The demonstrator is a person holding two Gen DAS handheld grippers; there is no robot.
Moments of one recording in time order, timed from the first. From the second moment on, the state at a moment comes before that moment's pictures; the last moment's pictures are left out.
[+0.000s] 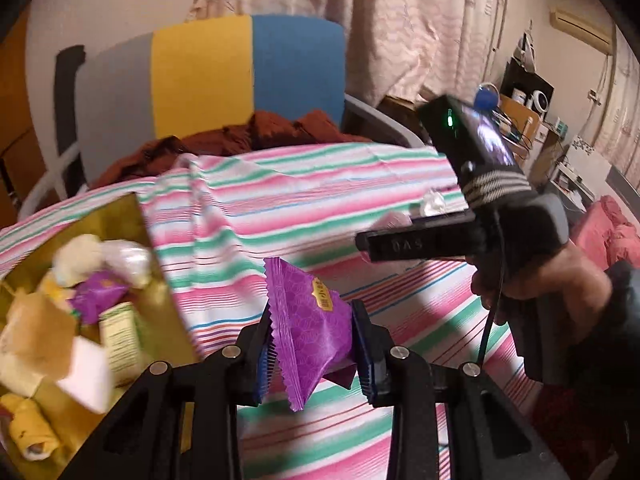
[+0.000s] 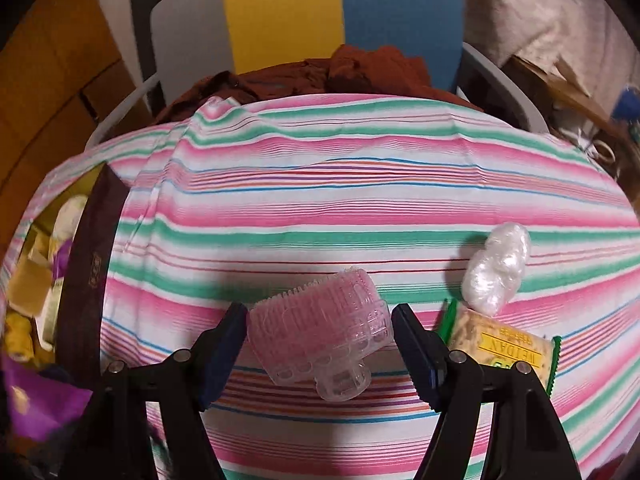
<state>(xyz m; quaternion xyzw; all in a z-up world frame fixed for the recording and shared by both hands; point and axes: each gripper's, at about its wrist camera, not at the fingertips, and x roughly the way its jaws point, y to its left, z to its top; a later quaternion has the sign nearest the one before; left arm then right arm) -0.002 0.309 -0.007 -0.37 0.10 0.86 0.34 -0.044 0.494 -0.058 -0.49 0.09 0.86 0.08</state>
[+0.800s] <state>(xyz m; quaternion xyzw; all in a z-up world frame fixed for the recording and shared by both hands) -0.018 0.171 0.004 -0.37 0.04 0.90 0.22 -0.040 0.411 -0.020 -0.46 0.10 0.88 0.01</state>
